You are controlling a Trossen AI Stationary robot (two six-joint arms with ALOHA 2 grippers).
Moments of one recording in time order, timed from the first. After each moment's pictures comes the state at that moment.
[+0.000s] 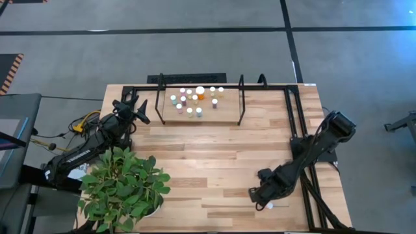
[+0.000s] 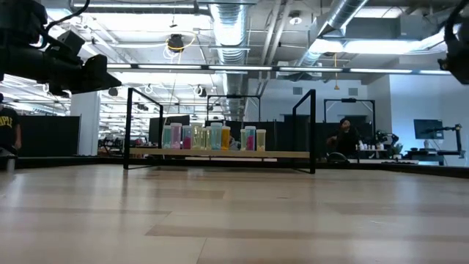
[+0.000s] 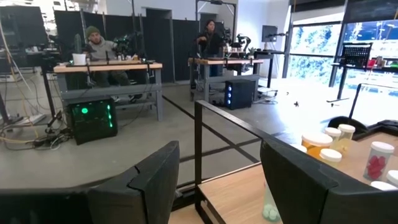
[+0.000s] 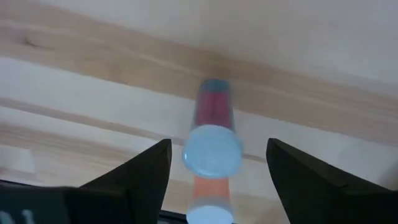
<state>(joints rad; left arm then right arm) 0.57 0.01 0.02 0.04 -0.49 -0.01 0.70 1.60 0.98 -0.74 -0.17 2.08</state>
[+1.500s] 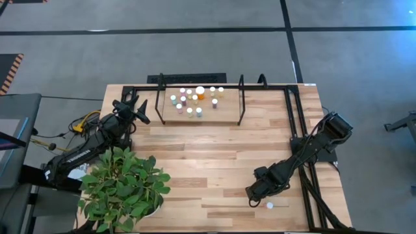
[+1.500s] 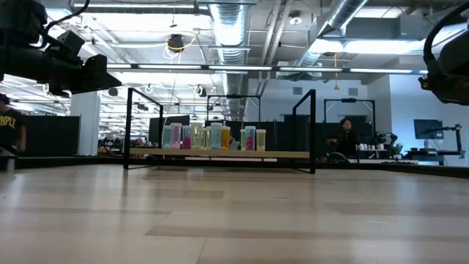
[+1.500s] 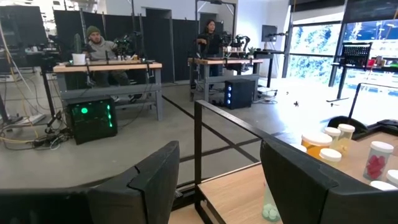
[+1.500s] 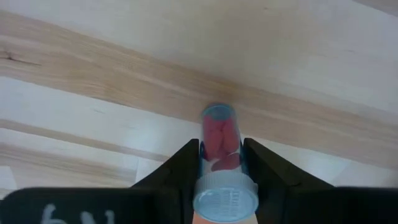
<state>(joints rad) 0.57 0.01 0.02 0.04 -0.49 -0.01 0.64 1.67 0.98 -0.72 -0.24 1.95</state>
